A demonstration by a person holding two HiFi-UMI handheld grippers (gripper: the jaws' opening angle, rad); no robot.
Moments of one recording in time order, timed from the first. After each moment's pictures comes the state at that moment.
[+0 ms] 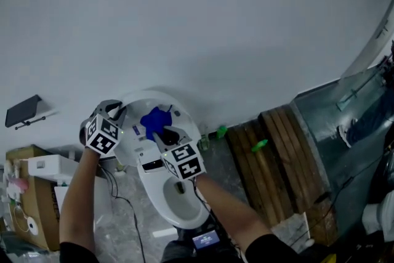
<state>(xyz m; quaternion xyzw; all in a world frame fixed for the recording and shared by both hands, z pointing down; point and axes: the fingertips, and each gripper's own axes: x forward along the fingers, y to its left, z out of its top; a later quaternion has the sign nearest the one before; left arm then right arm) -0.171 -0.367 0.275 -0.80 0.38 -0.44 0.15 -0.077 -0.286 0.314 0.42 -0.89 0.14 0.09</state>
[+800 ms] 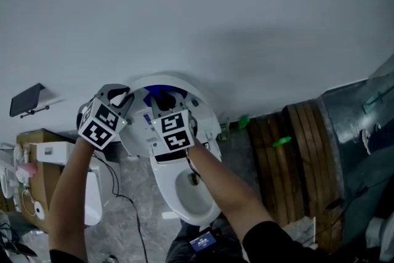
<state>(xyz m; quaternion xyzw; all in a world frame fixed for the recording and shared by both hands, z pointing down) -0.176 -0.394 0.280 -0.80 0.35 -0.47 0.12 -0.126 -0.409 0.315 0.44 -0.89 0.07 0.06</state>
